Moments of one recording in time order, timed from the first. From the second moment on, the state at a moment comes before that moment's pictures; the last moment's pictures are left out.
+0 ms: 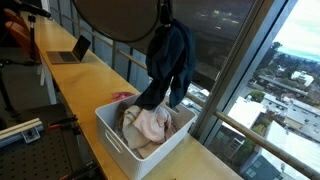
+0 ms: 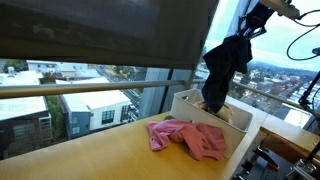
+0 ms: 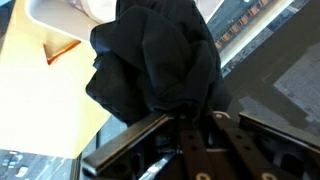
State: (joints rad) arm -0.17 -0.13 0.11 -1.95 -0.18 2.25 0.86
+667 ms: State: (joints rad) arm -0.07 0.17 0.04 -1.85 -0.17 2.13 0.78
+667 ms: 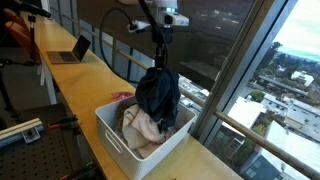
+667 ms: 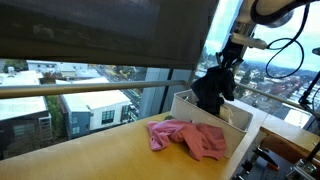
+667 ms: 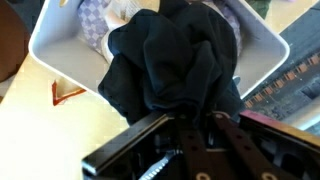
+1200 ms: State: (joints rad) arm -0.02 0.24 0.01 -1.72 -0.17 1.88 0.75
